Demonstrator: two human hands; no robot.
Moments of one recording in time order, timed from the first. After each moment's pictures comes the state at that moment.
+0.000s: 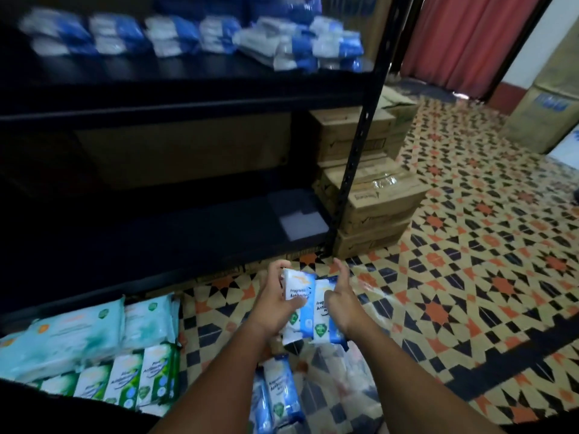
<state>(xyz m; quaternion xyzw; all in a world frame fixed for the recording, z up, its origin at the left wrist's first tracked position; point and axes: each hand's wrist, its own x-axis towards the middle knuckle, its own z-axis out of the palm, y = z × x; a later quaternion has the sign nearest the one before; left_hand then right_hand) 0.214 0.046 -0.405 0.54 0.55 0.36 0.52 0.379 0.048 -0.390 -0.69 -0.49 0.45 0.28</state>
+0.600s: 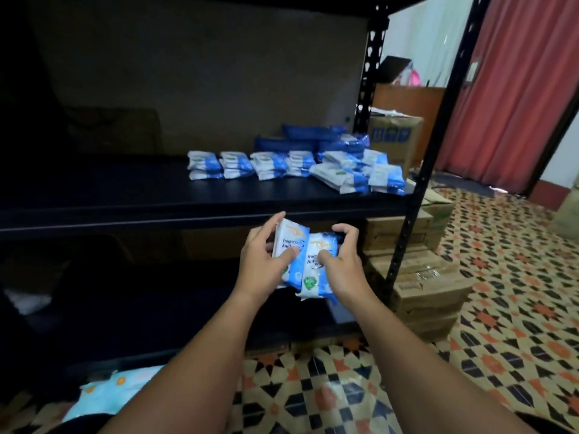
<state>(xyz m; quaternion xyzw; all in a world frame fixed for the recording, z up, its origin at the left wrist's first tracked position) 0.098 0.087 -0.180 0.54 0.51 0.60 0.30 0.256 0.097 -0.168 -0.54 -0.58 0.38 0.47</state>
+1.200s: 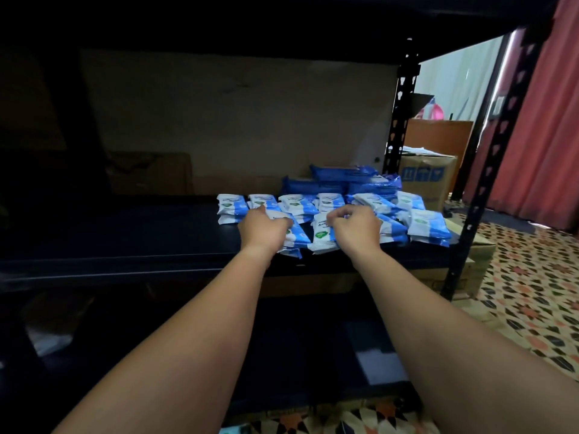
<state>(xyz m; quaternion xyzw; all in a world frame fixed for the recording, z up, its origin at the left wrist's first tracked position) 0.034 0.165 -0.056 0.43 0.64 0.58 0.27 0.197 0.204 -0.054 -0.56 -0.62 0.26 0.48</state>
